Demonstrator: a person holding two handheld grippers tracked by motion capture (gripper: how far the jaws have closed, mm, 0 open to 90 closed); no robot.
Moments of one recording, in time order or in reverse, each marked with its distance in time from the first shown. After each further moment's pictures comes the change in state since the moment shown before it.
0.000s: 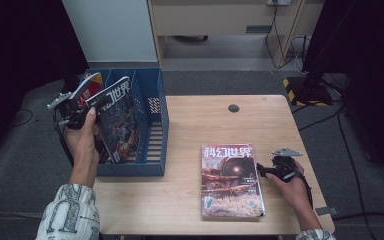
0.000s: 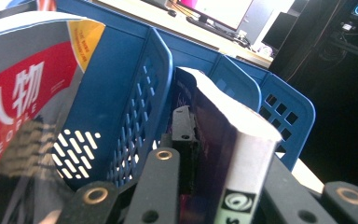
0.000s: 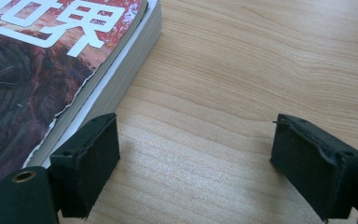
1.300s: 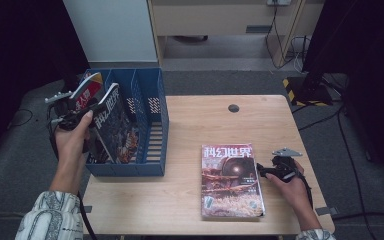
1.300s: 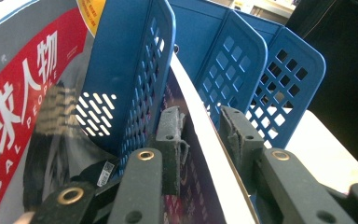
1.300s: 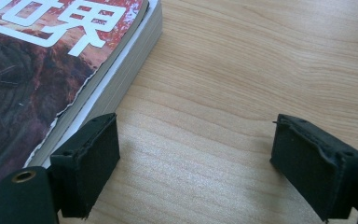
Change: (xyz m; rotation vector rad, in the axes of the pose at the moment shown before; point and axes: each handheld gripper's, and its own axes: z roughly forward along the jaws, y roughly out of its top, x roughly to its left) left arm -0.008 0.016 -0.014 0.206 0.055 0.051; right arm 0.001 0.000 0.000 -0.001 -0.001 0.005
